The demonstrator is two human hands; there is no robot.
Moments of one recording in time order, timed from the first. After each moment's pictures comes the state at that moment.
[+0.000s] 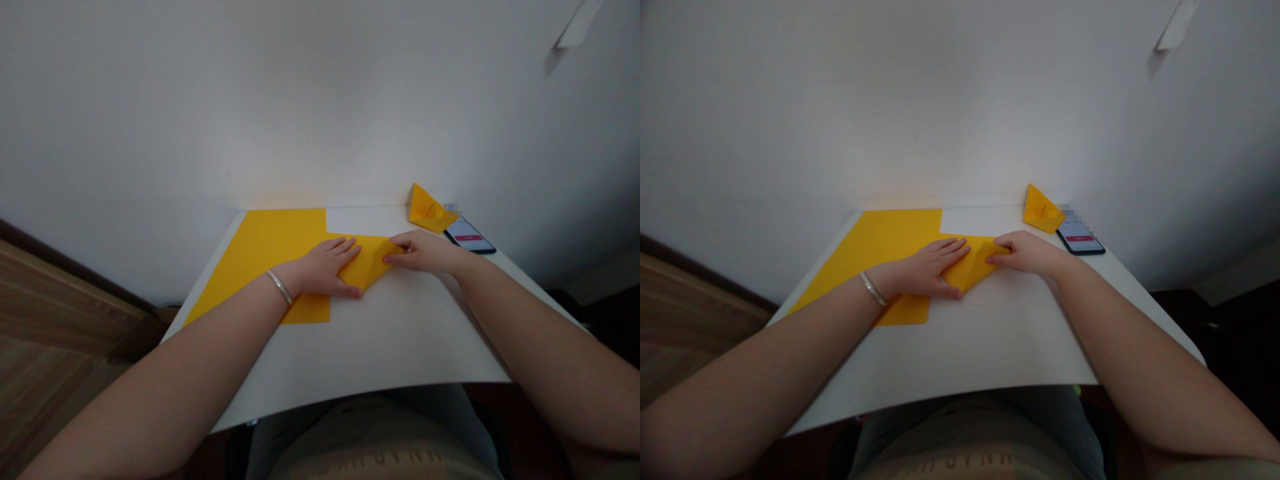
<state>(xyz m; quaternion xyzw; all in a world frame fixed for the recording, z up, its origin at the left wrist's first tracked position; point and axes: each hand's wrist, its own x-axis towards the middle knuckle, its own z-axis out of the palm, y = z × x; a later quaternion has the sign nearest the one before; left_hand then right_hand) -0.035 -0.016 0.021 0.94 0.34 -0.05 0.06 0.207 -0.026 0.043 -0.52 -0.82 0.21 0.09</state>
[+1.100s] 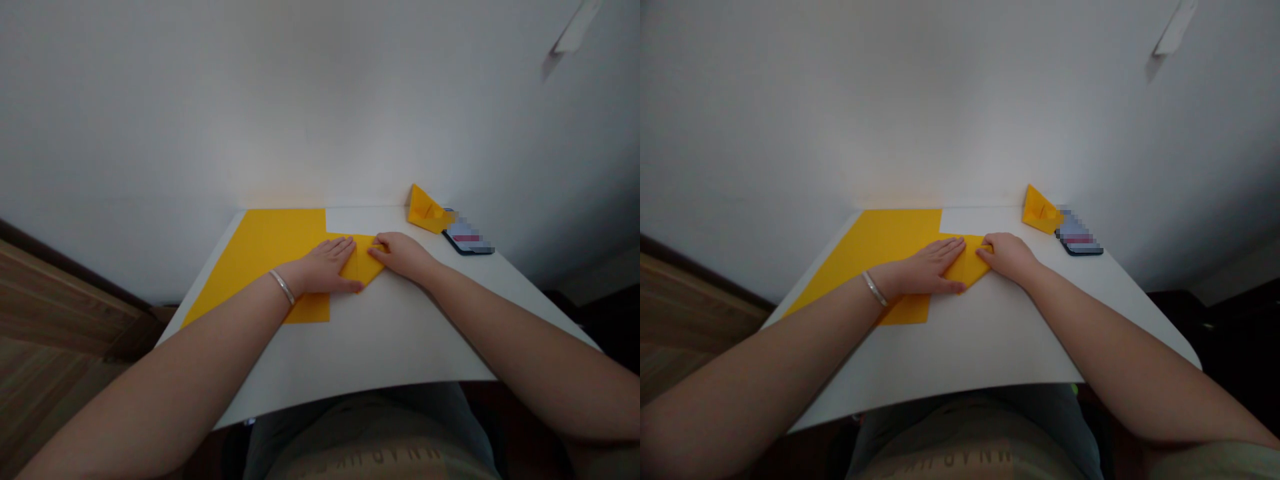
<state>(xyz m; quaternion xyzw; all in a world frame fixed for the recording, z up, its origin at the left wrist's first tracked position) -0.023 -0.024 0.030 0.91 0.39 -0.08 0.09 0.181 -0.018 0.022 -0.60 -0.79 0.05 0.11</state>
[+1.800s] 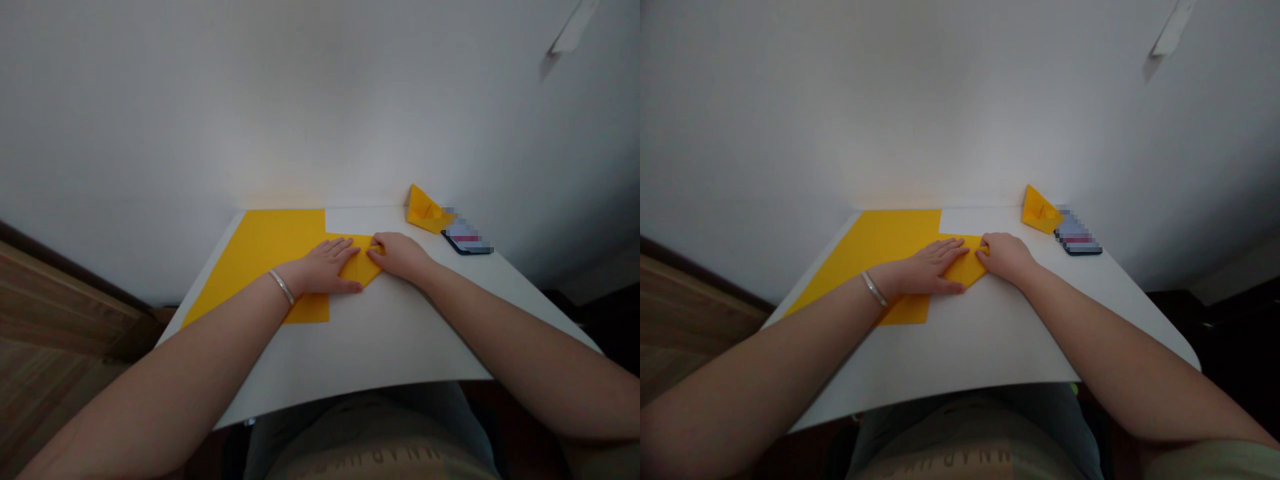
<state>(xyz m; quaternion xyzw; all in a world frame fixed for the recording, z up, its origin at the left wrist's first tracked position) -0.025 -0.024 0.030 0.91 0.39 -0.06 0.09 0.175 -0.022 0.025 -0.61 -0.79 0.01 0.07</state>
